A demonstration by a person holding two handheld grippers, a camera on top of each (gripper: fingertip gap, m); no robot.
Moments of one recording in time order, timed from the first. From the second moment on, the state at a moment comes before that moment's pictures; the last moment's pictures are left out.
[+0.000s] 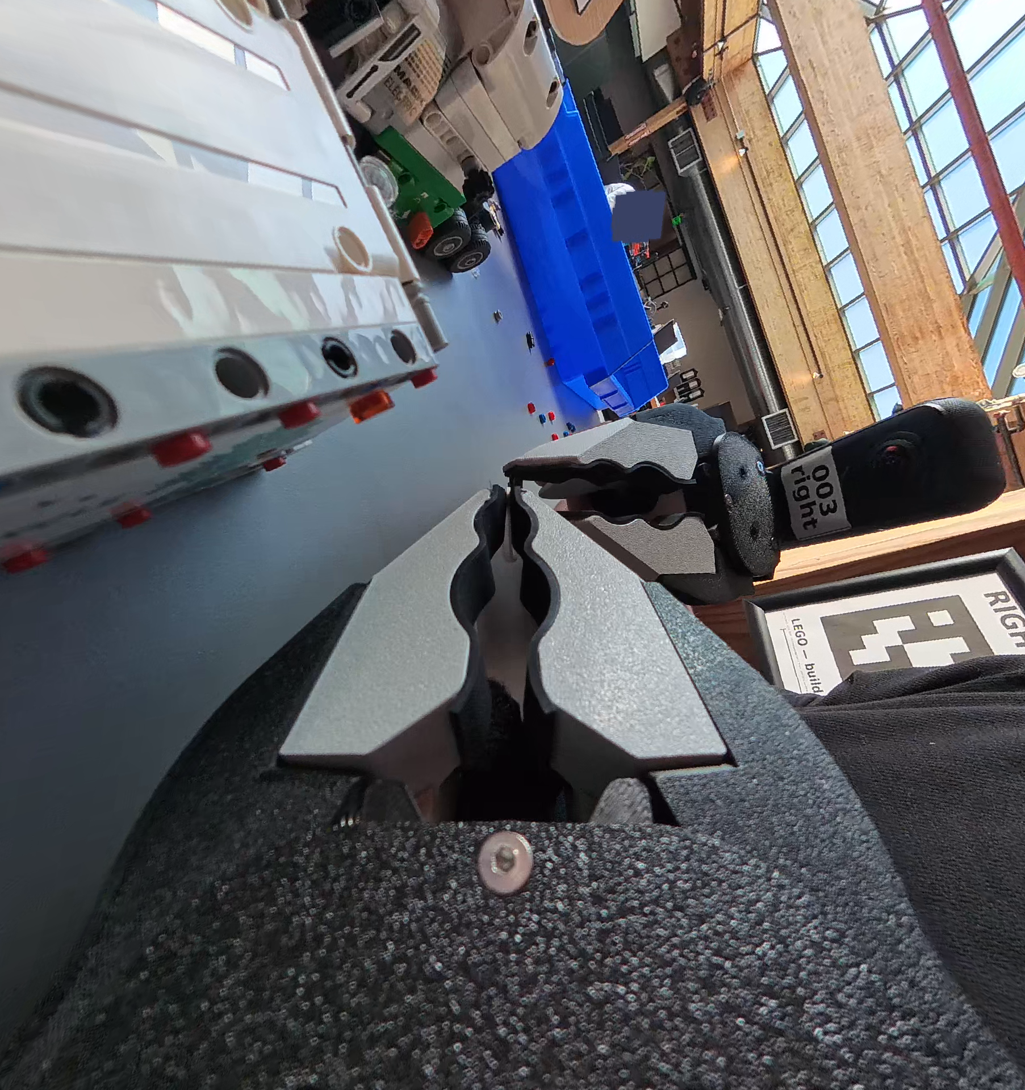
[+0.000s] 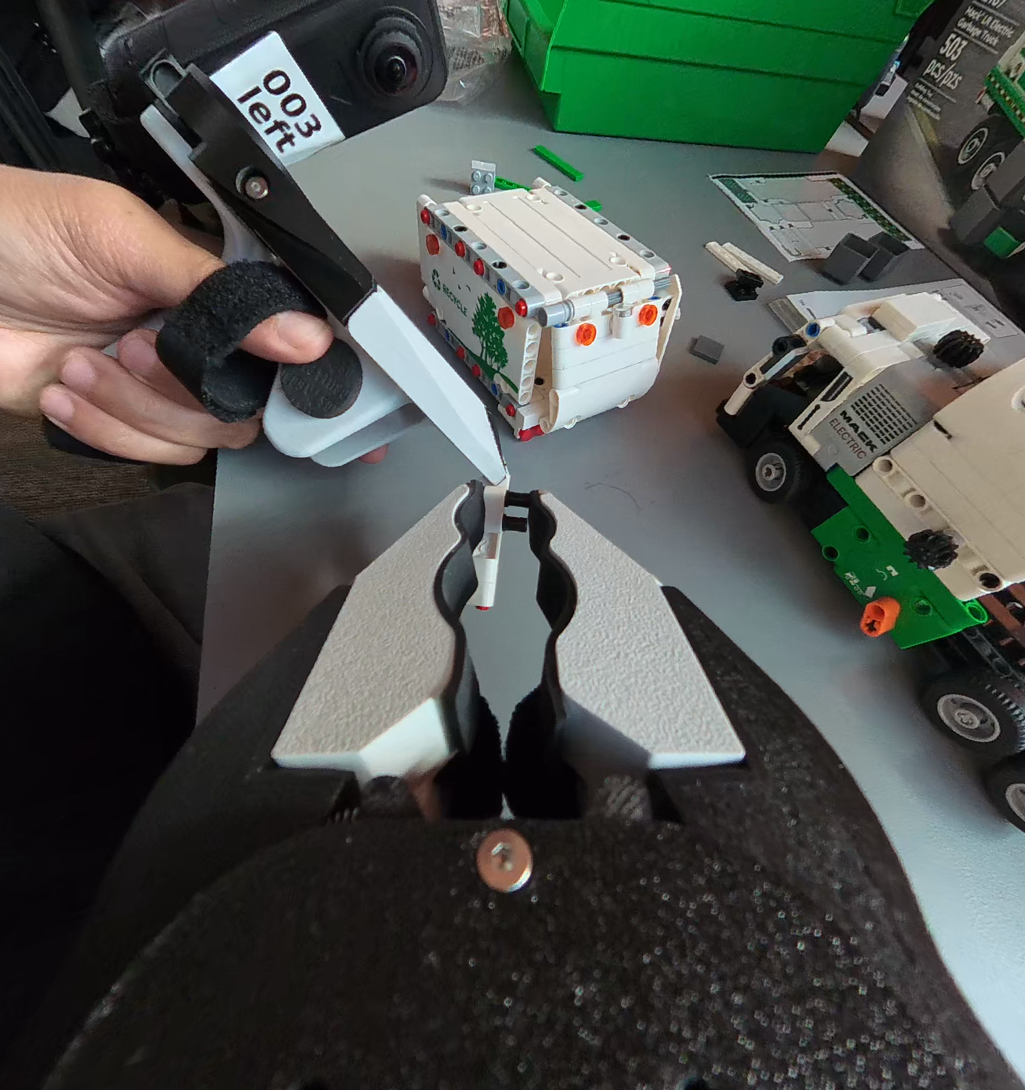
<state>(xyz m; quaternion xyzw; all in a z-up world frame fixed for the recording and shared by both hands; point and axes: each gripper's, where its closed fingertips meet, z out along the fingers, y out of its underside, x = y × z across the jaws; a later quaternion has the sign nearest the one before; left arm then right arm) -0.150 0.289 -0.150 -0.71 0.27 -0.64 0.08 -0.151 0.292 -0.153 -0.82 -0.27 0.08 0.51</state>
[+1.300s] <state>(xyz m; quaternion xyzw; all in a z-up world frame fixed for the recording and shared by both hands) -0.156 0.284 -0.129 -0.68 0.38 -0.59 0.22 -0.163 0.286 -0.164 -0.85 -0.20 0.16 0.47</state>
